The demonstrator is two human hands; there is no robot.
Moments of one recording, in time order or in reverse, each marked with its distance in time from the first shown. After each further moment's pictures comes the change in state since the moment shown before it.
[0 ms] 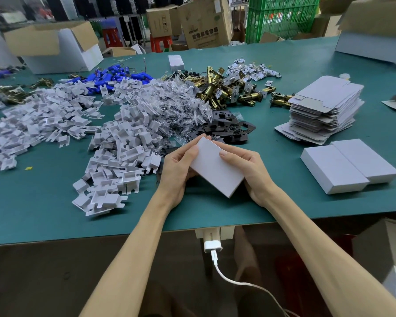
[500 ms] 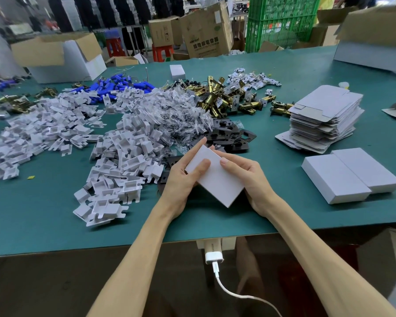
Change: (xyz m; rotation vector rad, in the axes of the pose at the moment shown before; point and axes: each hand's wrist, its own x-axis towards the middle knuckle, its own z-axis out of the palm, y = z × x) left_hand -0.001 0.001 0.000 0.053 -0.135 0.055; right_hand 0.002 0.001 0.001 -0.032 -0.004 -0.024
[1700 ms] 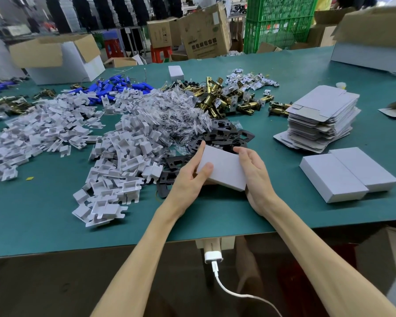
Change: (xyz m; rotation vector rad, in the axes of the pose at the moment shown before) left_hand 0.003 -0.012 0.004 0.354 -0.035 -0.007; right_hand 0.012 0.013 -0.003 -0.113 0.389 -0.014
